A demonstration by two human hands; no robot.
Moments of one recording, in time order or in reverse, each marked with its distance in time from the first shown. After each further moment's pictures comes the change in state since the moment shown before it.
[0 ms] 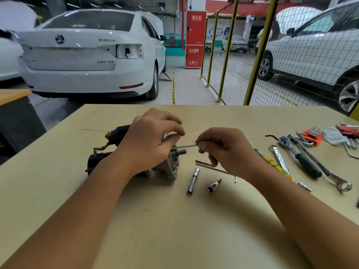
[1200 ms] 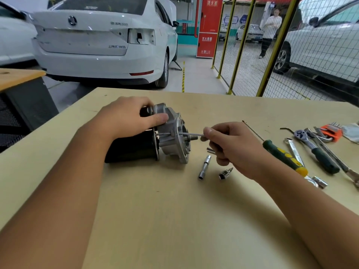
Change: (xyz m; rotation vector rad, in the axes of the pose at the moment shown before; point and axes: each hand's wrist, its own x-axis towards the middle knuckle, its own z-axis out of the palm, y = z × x) left_hand -0.007 -0.042 -0.047 0.168 -0.299 -0.540; right_hand -0.005 -0.015 0.022 0.362 -0.065 0.402
